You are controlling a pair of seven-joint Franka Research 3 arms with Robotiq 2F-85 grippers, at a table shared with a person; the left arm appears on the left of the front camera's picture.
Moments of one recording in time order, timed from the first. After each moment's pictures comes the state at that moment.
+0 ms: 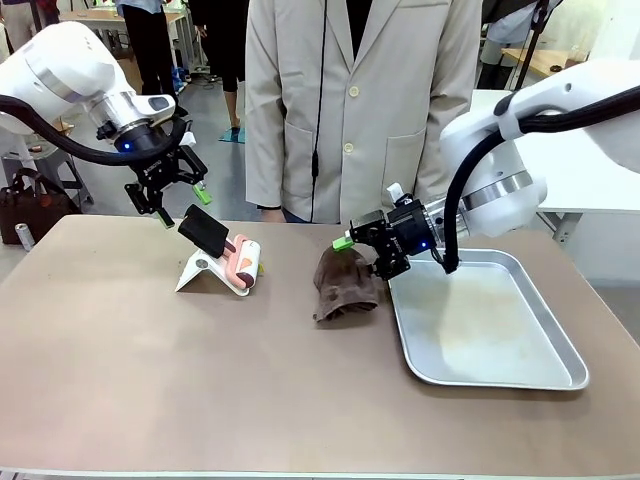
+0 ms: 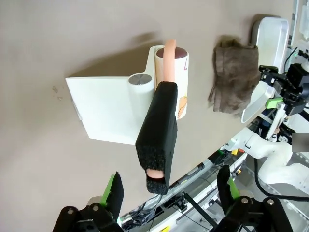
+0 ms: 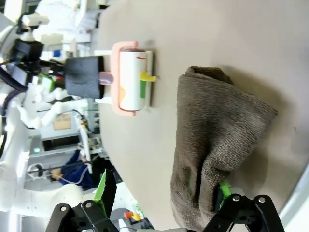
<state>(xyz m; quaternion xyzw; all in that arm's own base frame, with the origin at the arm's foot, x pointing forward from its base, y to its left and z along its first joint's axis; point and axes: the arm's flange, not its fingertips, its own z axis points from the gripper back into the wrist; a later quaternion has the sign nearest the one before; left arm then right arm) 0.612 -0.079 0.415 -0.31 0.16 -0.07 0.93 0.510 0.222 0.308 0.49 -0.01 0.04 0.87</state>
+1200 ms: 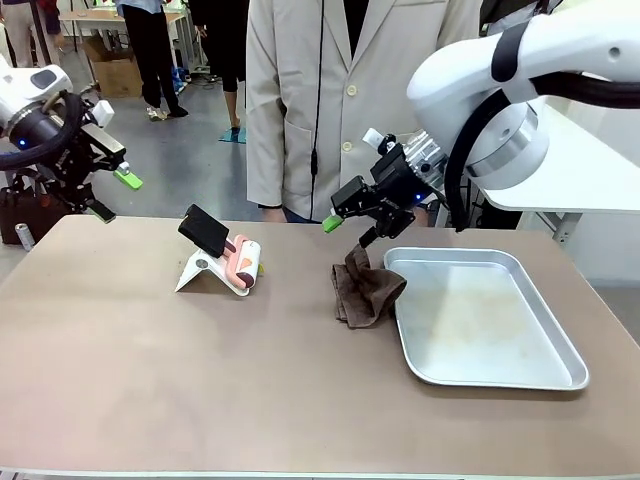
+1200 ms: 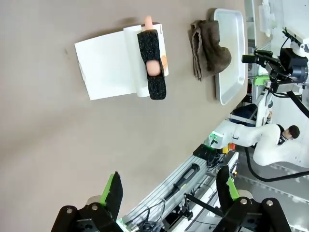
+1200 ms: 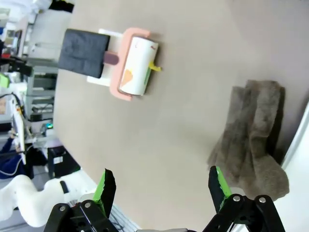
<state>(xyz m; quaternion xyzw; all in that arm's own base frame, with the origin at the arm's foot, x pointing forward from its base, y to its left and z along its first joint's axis) 0.517 0.022 0.458 -0.40 0.05 -0.11 0.91 0.481 0.266 0.417 0.33 -0.07 0.14 0.93</state>
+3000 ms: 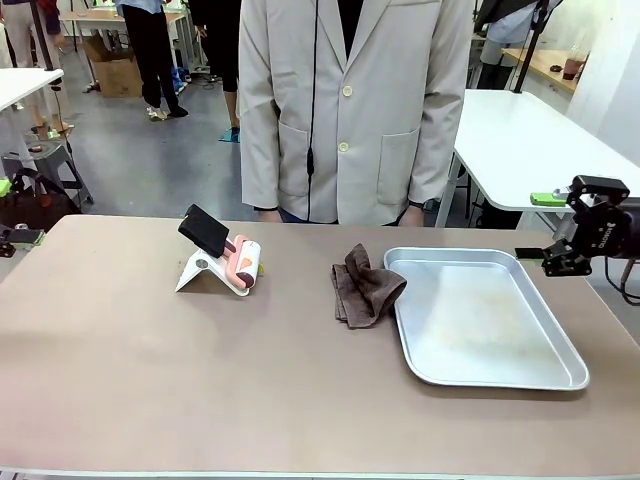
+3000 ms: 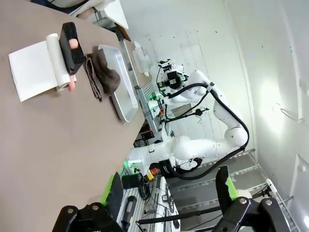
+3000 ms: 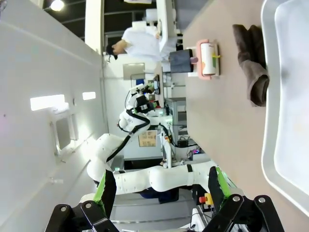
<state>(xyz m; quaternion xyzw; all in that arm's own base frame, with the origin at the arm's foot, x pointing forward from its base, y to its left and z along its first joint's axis) 0.373 0.142 0.397 -0.68 -0.12 -0.10 0.72 0.371 -0.027 0.398 0.67 -0.05 -0.07 0.74</state>
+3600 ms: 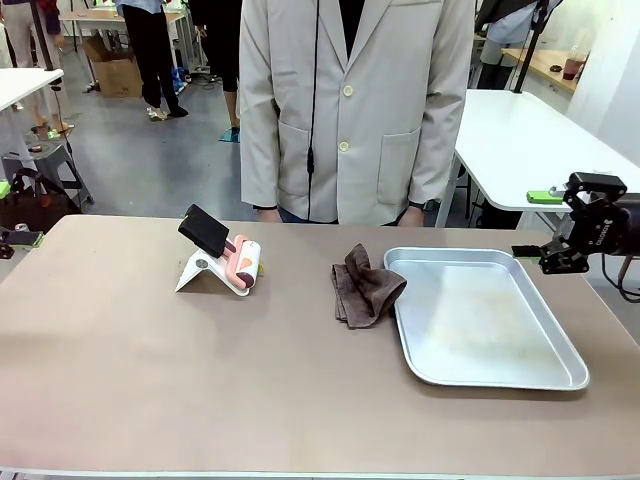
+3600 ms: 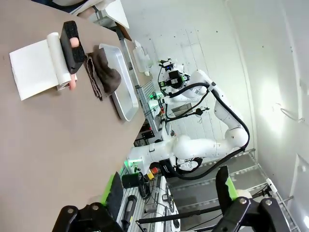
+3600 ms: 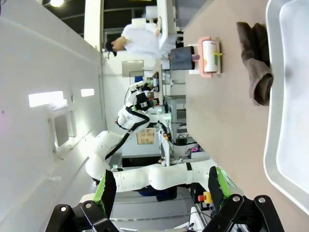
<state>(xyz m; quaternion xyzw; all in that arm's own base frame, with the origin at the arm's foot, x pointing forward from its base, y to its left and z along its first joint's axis) 0.373 0.142 0.397 -0.68 -0.12 -0.10 0.72 0.371 -0.023 0.402 0.67 -0.05 -0.06 0.74</state>
